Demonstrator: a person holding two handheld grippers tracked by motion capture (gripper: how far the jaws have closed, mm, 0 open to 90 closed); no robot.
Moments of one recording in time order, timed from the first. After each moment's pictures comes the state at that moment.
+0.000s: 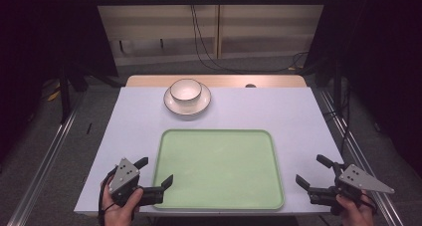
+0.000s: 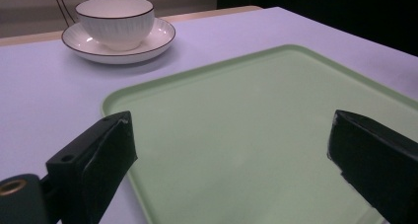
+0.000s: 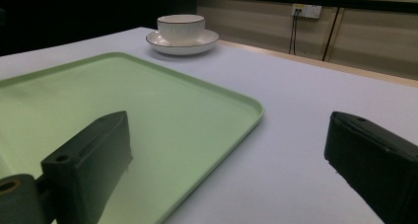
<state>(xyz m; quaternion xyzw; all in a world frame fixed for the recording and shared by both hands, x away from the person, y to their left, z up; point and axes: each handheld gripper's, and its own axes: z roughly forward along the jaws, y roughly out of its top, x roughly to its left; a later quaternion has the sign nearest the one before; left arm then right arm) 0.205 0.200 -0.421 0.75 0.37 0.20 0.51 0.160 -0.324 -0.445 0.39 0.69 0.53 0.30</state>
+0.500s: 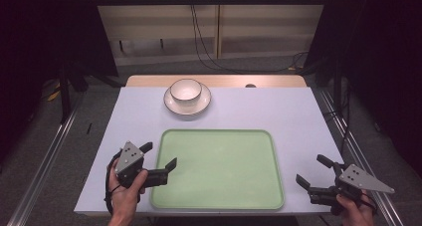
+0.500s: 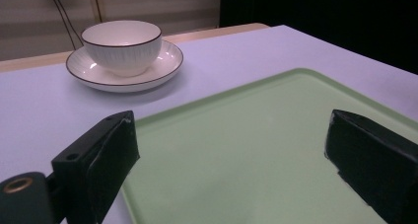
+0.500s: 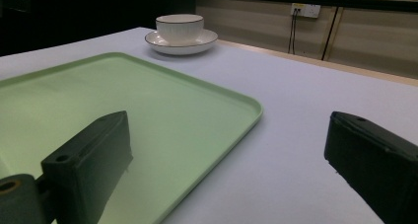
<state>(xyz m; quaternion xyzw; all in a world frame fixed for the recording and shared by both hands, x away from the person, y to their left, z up) 0.242 0.191 -0.411 0.74 0.37 0.20 0.53 0.160 -0.325 -0.445 0.39 0.69 0.54 0.29</state>
